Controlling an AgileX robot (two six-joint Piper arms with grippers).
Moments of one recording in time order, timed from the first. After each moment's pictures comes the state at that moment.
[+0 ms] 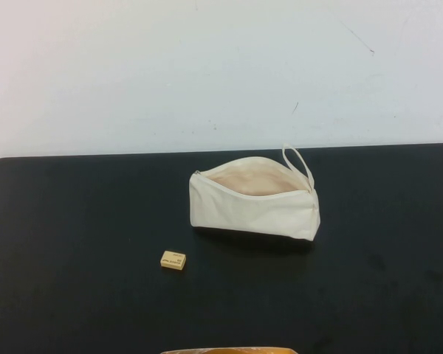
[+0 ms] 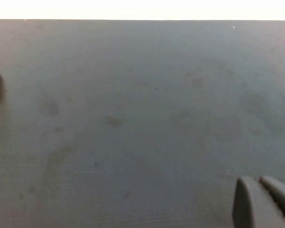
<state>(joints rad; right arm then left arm) -0.08 -0.01 0.03 -0.02 0.41 -0.02 -0.06 -0.01 0.00 -0.15 -0.34 -0.02</state>
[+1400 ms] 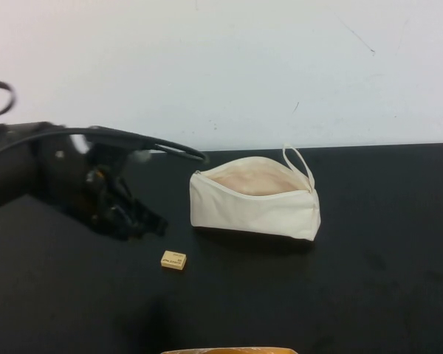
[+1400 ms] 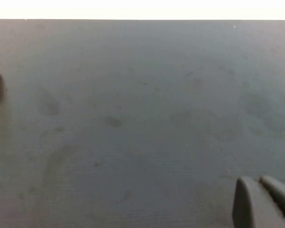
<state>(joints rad) -0.08 -0.01 0.03 -0.02 0.41 -0.02 -0.27 1.70 -1.18 -0.23 0.67 0.24</state>
